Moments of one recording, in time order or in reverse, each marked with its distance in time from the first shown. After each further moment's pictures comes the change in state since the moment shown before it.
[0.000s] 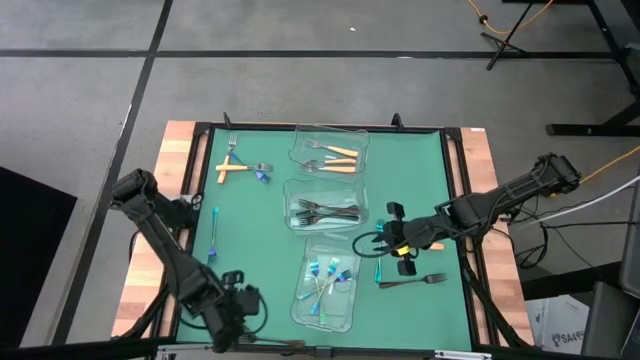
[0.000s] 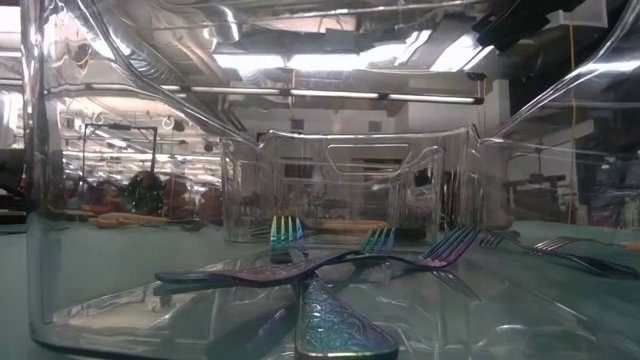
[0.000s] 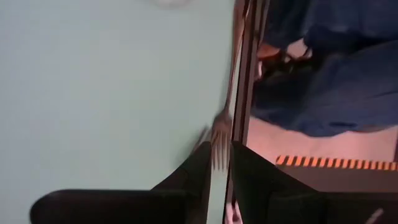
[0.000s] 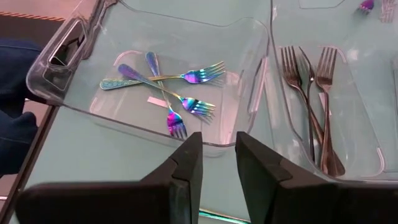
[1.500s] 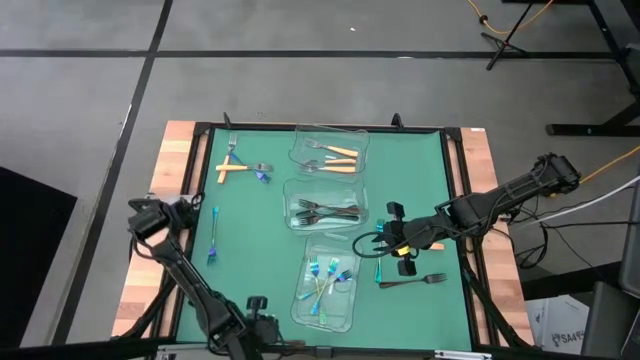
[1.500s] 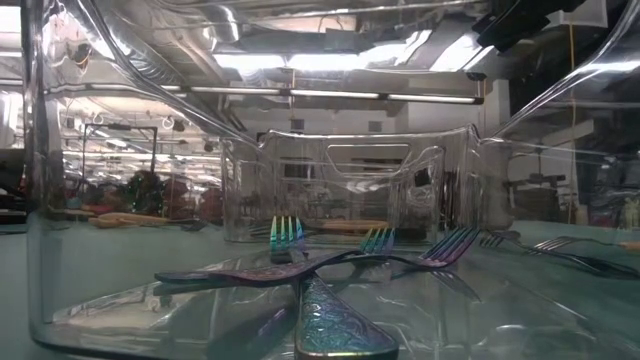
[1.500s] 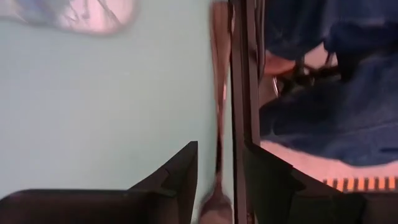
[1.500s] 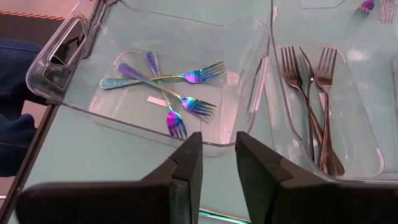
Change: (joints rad) left arm -0.046 0.318 0.000 0.330 -0.131 0.120; right arm 0.000 0.001 0.000 -0.001 0.001 -0.003
